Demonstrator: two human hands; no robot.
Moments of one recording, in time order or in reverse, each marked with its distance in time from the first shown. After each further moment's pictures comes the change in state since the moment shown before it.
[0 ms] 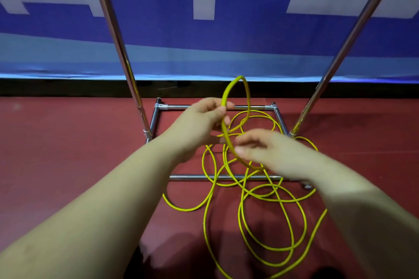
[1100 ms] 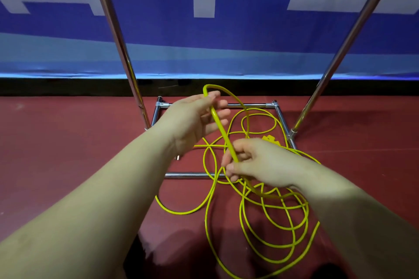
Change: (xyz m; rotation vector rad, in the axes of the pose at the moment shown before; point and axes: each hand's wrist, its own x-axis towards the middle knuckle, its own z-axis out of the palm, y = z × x) left_hand 0.005 0.005 -0.008 -0.431 0.095 -0.090; right_hand 0.001 0.000 0.024 0.064 -0.186 -0.006
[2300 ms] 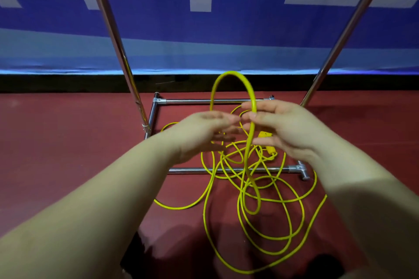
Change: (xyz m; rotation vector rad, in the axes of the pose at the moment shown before) left_hand -0.010 -0.022 0.002 0.480 -0.200 -0.157; right_hand -0.007 -0.013 -0.035 0.542 0.345 0.018
